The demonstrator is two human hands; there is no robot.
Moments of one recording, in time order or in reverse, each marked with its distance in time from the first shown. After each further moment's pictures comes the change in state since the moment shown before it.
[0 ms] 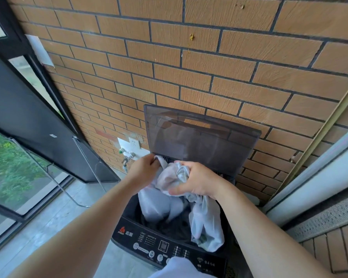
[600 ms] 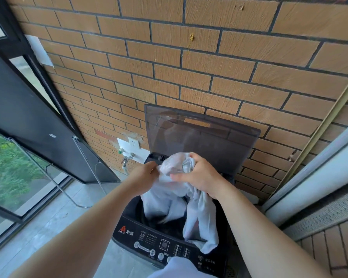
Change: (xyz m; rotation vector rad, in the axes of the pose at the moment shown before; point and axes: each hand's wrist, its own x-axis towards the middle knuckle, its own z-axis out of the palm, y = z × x) left_hand -0.004 -0.022 0.003 0.210 -0.125 0.065; right_hand -0.006 -0.005 0.005 0.201 0.195 -0.041
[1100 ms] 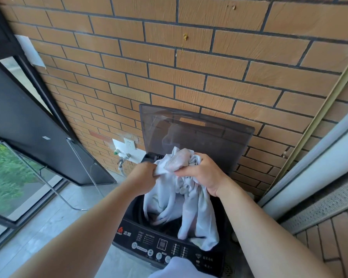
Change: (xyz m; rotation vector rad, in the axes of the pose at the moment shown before) left_hand 0.012 -0.003 0.011 0.133 -0.014 0.086; right_hand -0.016 -0.009 -0.013 0.218 -0.081 -0.097
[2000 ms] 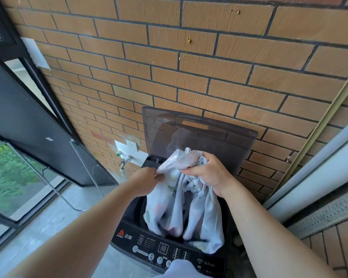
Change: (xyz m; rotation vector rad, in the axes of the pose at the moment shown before) left_hand -0.004 0.010 -0.014 0.020 -0.146 -0.071; right_hand 0.012 0.004 -0.013 0.001 0.100 -0.024
